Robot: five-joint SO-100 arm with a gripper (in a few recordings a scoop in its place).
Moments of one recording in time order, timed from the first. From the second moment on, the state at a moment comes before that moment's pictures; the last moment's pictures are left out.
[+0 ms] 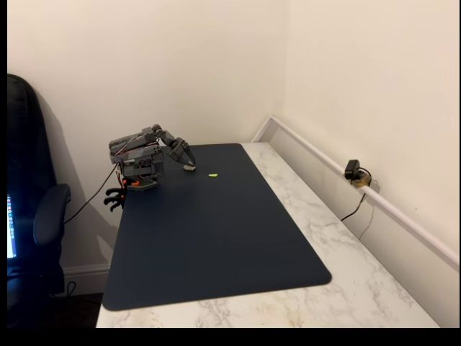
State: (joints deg) arm 13.4 187.4 174.8 58.4 13.3
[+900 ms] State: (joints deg) arm 4.9 143.4 133.3 67.7 23.9
